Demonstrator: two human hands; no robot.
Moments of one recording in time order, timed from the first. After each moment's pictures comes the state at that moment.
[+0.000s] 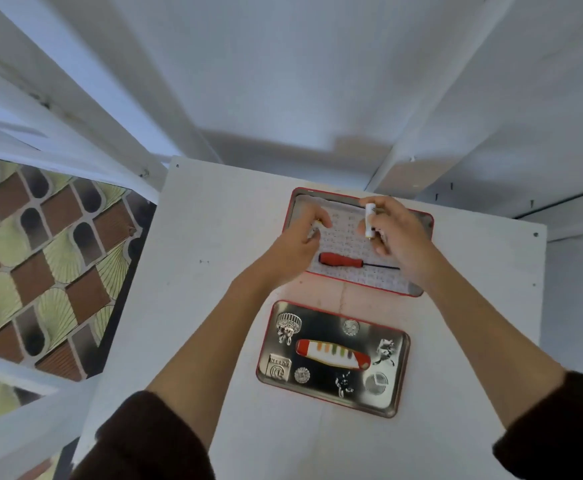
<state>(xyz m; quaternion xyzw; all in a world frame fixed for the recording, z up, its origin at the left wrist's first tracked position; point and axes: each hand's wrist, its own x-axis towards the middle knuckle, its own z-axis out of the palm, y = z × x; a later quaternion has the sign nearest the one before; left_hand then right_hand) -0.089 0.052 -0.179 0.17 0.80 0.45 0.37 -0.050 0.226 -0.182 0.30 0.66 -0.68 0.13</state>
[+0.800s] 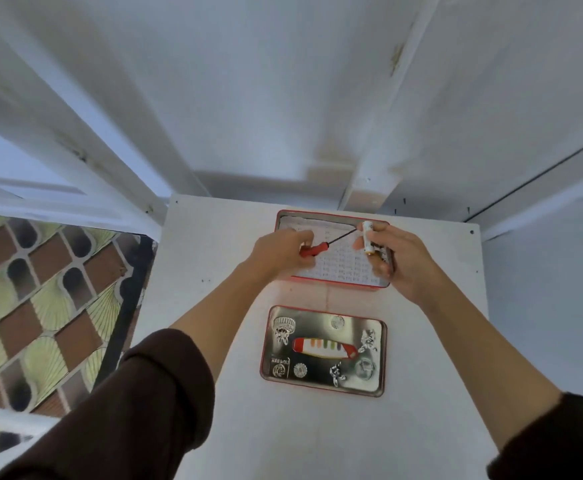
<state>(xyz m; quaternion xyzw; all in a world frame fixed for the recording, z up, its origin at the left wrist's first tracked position) -0.098 0.058 -0.151 0.30 0.89 0.14 0.30 0.004 0.227 -0.117 0.35 0.53 -0.76 0.07</state>
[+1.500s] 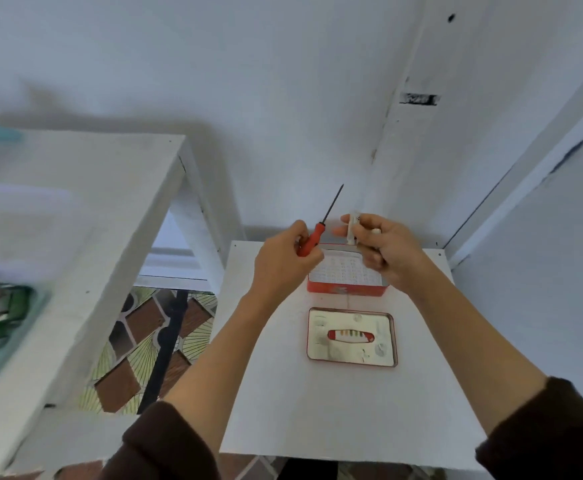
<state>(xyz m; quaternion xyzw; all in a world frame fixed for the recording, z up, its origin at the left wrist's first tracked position) 0.015 -0.077 0.069 0.24 0.87 0.43 0.07 0.074 0.085 0.088 0.21 0.60 -0.77 -0.02</state>
